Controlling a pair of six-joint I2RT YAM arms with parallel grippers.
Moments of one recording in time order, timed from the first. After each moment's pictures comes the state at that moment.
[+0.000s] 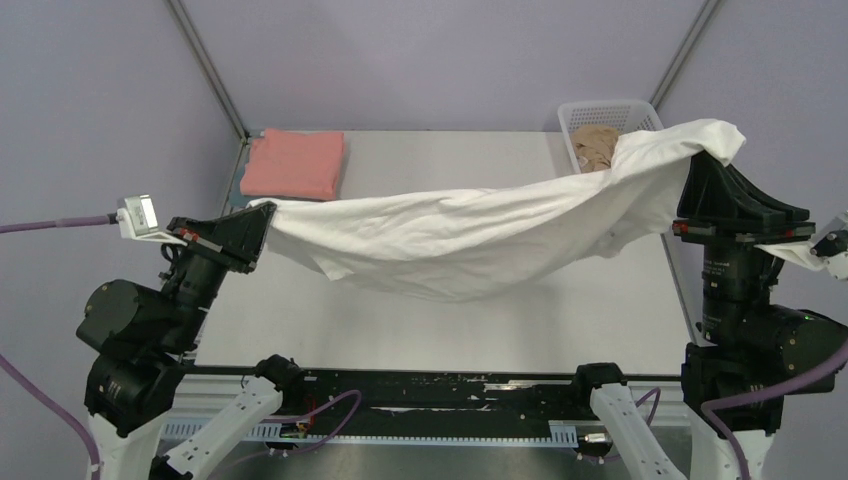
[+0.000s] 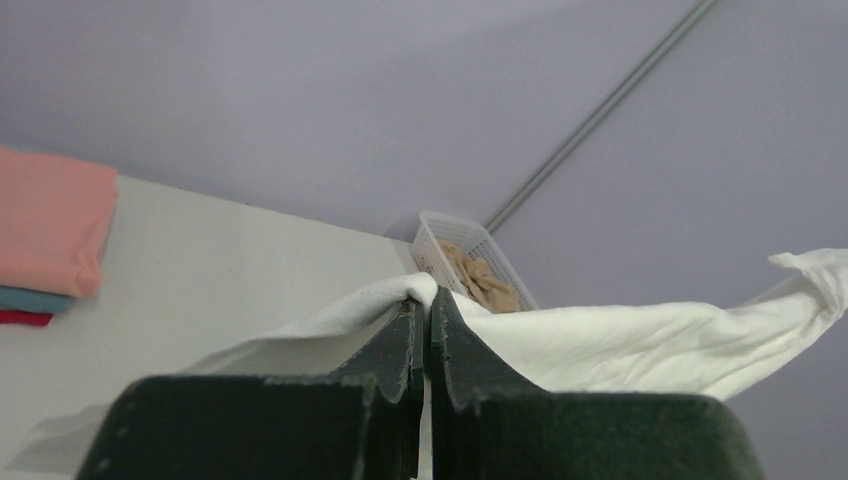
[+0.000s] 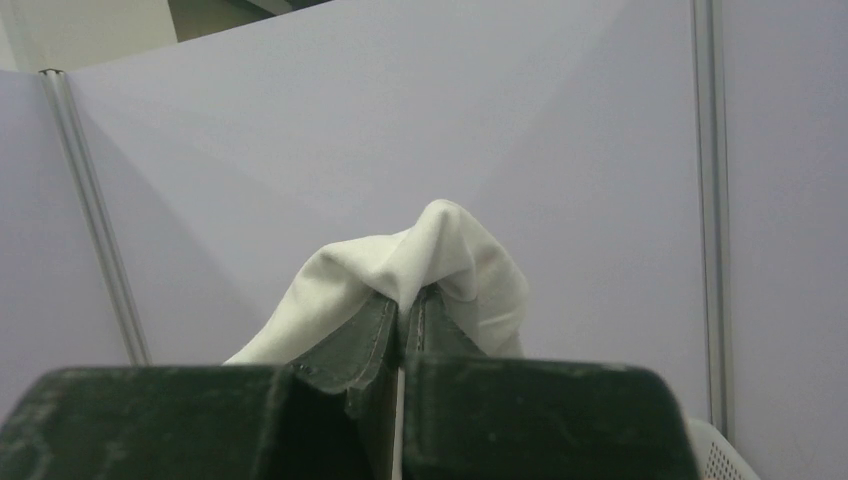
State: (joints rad) left arm -0.51 0.52 1.32 -0.57 -0.18 -0.61; right arm 0.08 0.58 1.35 -0.09 0.01 0.21
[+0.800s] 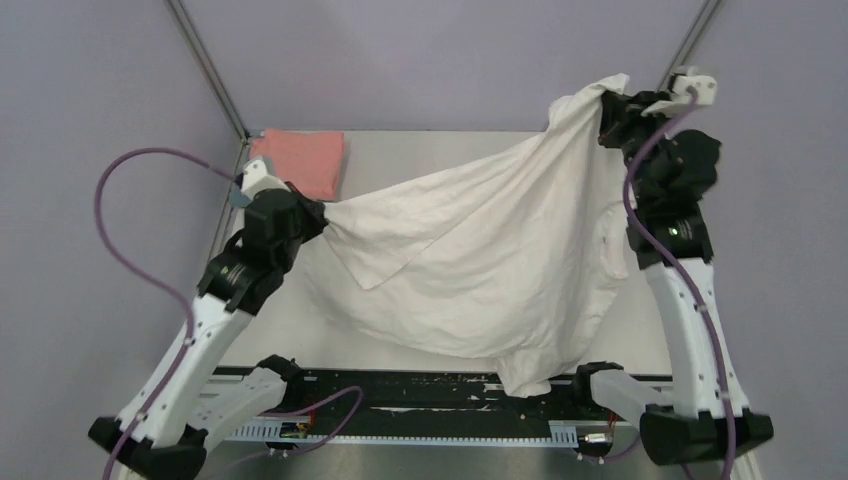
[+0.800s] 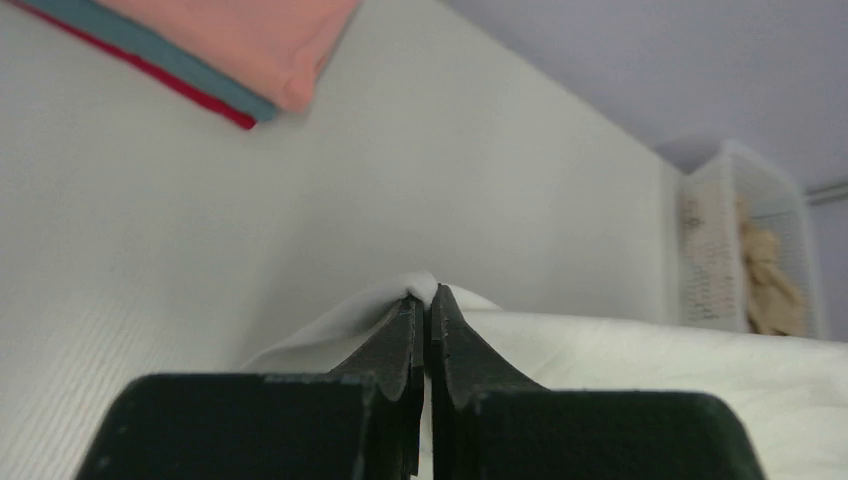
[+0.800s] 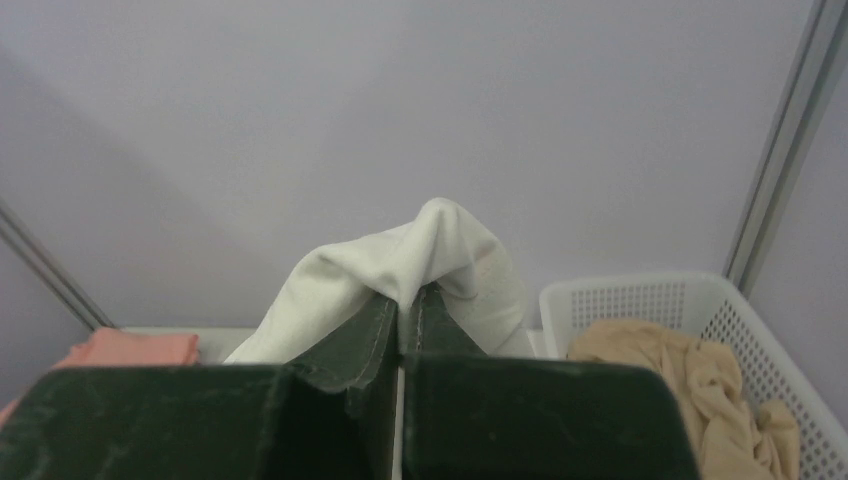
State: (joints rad) left arm -0.48 0.78 1.10 -0.60 -0.42 -0.73; right arm 0.08 1.00 1.38 -0.06 -0.02 0.18
